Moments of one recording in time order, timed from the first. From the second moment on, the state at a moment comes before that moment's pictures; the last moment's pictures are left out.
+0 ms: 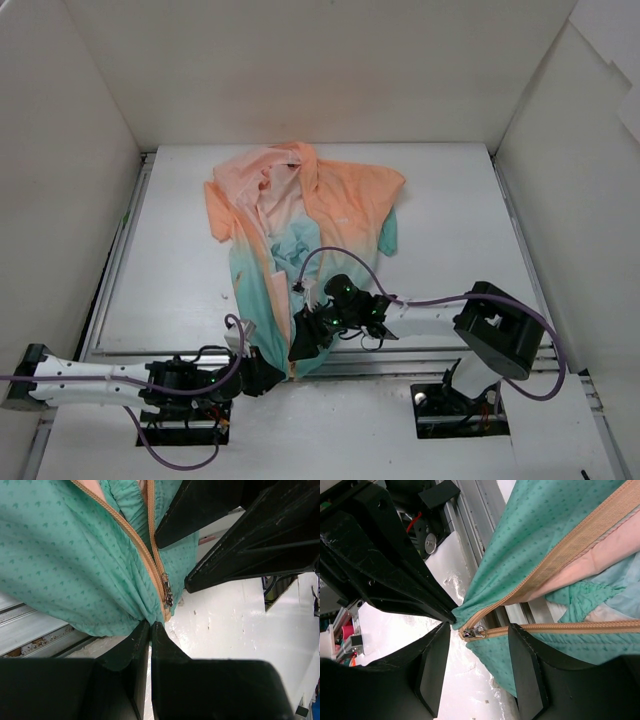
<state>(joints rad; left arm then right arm) -1.58 0.39 0.14 -0.40 -0.54 -1.26 0.99 1.55 0.60 0.34 -0.67 0.52</state>
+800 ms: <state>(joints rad) -1.58 0.38 0.14 -0.40 -0.54 -1.26 1.04 1.61 0.62 0.34 -0.70 0.50</state>
